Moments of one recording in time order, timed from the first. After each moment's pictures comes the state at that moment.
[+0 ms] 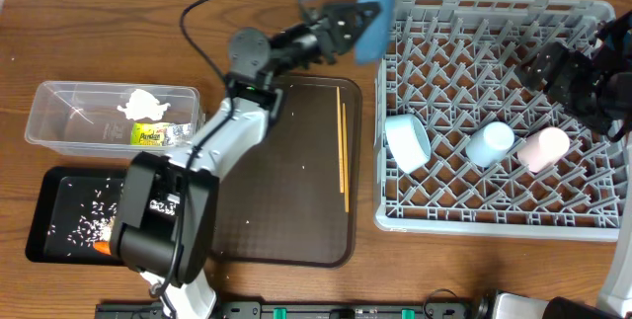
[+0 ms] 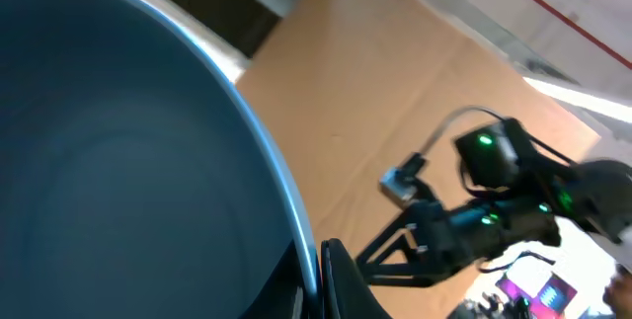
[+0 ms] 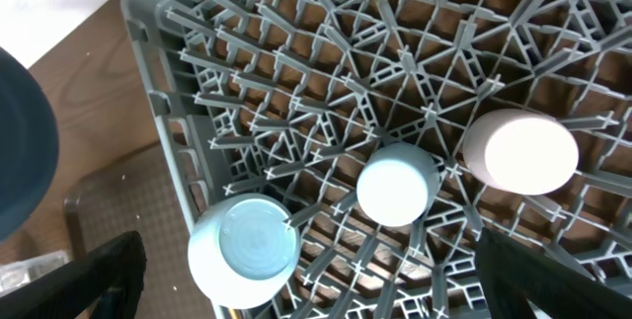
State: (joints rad) left arm -0.38 1.86 1.22 1.14 0.83 -1.04; right arm -0.26 1.47 1.69 -1.26 -0.25 0.33
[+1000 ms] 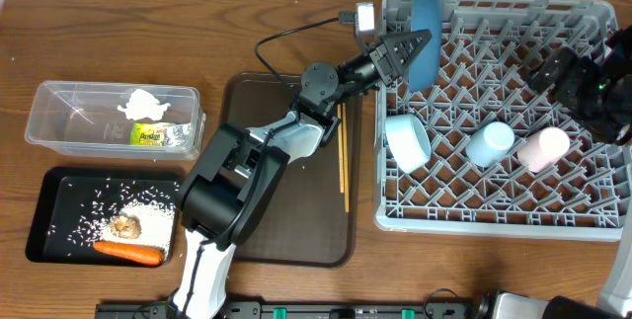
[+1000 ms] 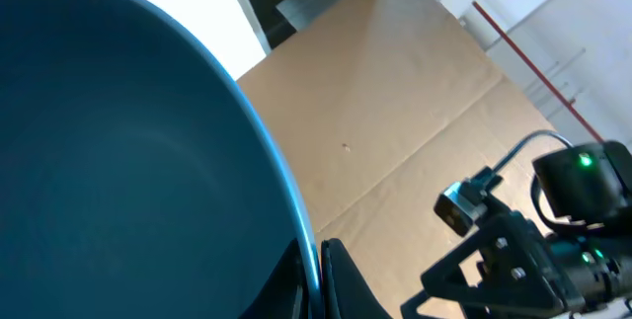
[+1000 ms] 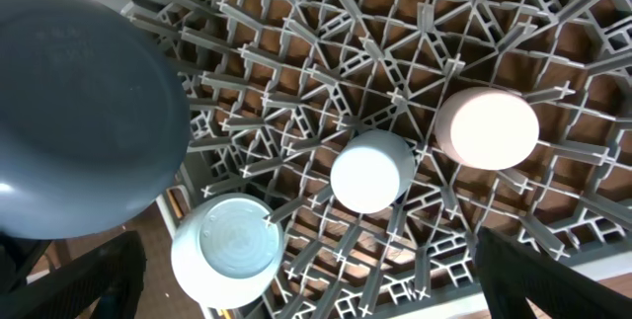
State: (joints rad) left arm -0.57 2.15 1.25 1.33 0.53 -1.18; right arm -0.29 1.47 1.69 -1.30 -0.21 0.36
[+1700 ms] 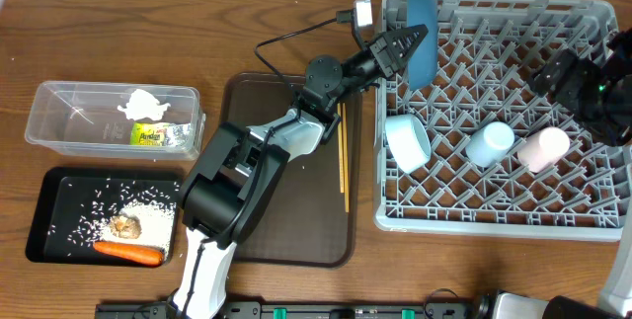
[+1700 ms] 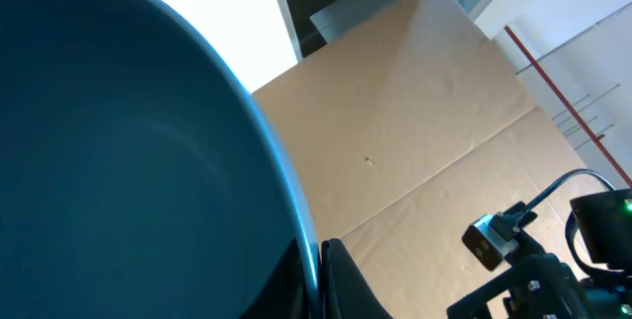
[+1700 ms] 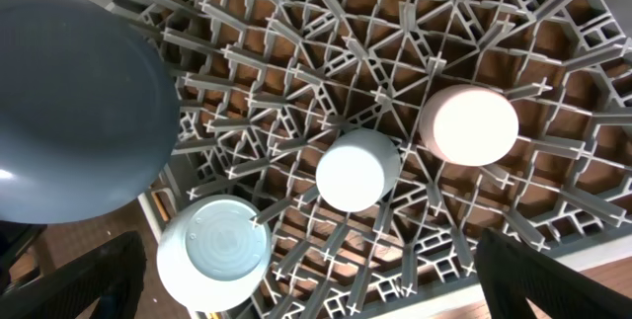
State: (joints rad) left arm -0.56 2.16 1.27 1.23 0.49 -1.22; right arm -0.29 1.47 1.69 -1.31 -0.17 0.36
